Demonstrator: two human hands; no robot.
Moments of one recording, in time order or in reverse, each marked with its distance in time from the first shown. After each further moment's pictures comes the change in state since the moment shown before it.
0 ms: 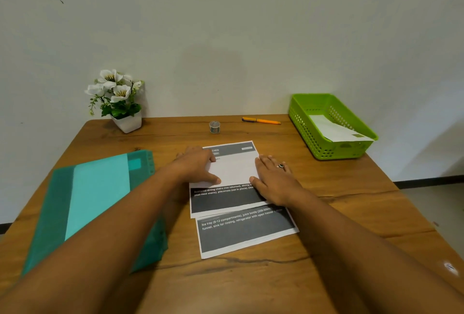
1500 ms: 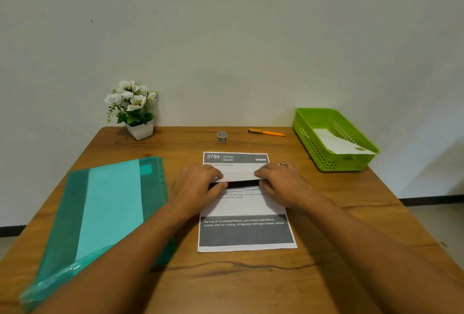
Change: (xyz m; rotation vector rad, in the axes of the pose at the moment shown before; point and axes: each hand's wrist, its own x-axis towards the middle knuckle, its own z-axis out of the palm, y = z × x) left_hand -0.061 0.006 0.032 -0.023 0.604 0.171; right_hand -0.011 -0.009 -0.034 -0.187 0.216 -0.207
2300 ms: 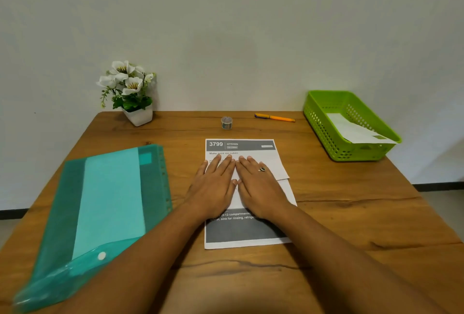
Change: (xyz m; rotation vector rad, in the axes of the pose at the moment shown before) left_hand 0.003 0.007 0.050 0.115 -0.350 -0.012; right_hand 0.018 -0.064 0.053 0.209 -0.013 0.056
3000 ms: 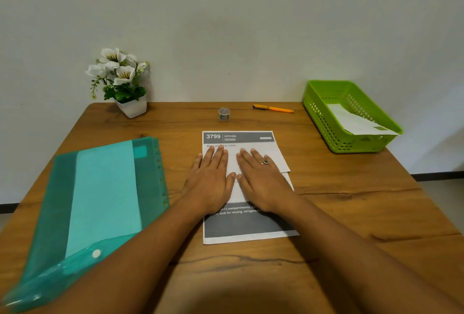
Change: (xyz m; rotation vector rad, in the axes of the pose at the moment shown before) left_hand 0.002 0.002 0.004 0.031 -0.018 -0.081; right_hand -0.004 0.009 -0.012 -0.074 -0.123 0.013
